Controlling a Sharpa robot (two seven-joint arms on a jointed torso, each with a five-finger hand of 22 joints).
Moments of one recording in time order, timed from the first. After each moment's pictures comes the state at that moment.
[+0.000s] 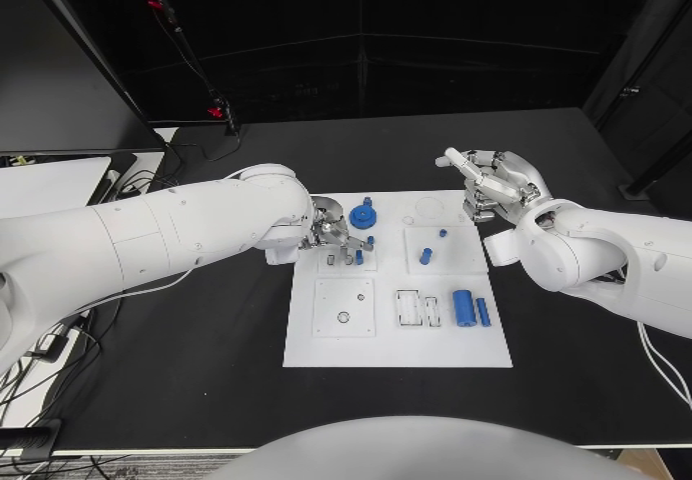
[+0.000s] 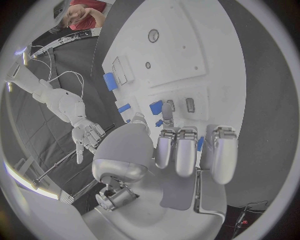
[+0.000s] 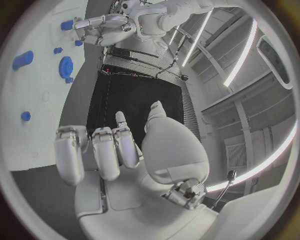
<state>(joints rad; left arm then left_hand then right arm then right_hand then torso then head) 1.36 -0.40 -0.24 1.17 -0.90 0.22 -0.40 1.06 0.16 -0.27 0.29 0.24 0.78 0.05 0.89 0.49 1.47 0.00 1.57 1.31 1.47 -0.03 1.57 1.31 0.01 1.47 0.09 1.57 1.31 1.18 -1.01 -0.09 1.60 -0.21 -0.42 0.42 1.18 0.08 -0.26 0.29 0.16 0.62 0.17 0.47 0.09 1.45 0.15 1.52 1.31 1.47 0.08 1.57 1.31 0.02 1.47 0.19 1.54 1.31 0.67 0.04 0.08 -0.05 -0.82</state>
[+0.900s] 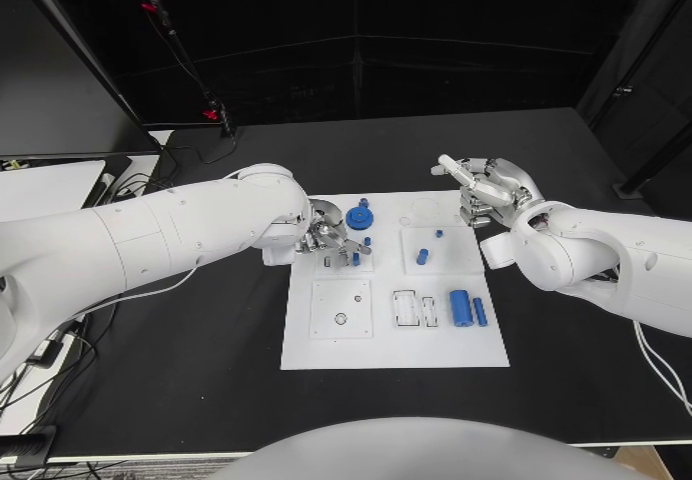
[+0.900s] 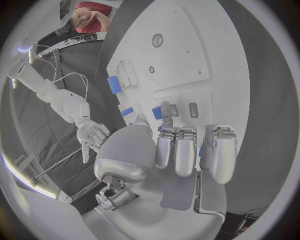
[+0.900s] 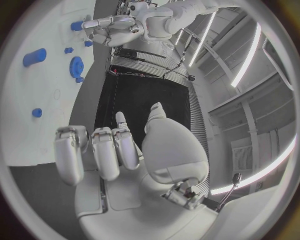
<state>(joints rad) 1.36 -0.38 -0.24 1.13 -0.88 0.30 -0.35 1.09 0.21 -0.30 0.29 0.23 0.87 0.04 0.77 0.53 1.47 -0.01 1.57 1.31 1.47 -0.05 1.57 1.31 0.01 1.47 0.07 1.57 1.31 1.18 -1.00 -0.09 1.59 -0.23 -0.43 0.34 1.16 0.09 -0.27 0.29 0.16 0.60 0.17 0.49 0.08 1.47 0.15 1.54 1.31 1.47 0.09 1.57 1.31 0.02 1.47 0.20 1.54 1.31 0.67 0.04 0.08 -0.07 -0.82</state>
